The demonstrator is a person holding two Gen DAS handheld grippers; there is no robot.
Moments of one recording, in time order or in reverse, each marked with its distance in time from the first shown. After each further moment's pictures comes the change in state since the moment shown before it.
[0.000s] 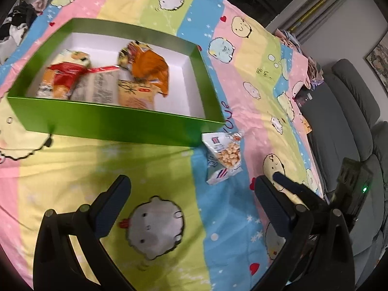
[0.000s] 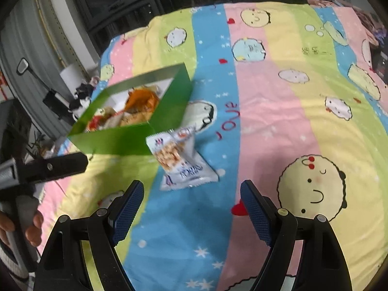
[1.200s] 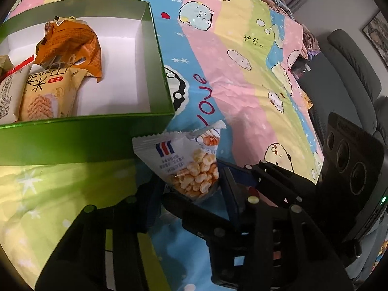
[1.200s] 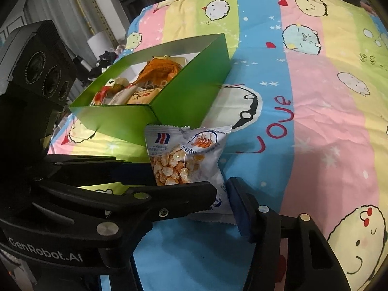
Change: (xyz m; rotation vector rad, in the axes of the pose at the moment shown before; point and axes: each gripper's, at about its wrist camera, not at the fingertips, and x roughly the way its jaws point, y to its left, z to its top) left arm 0.094 -0.037 0.013 0.108 0.120 -0.028; right arm 0.076 0.003 0.013 -0.182 0.096 0.174
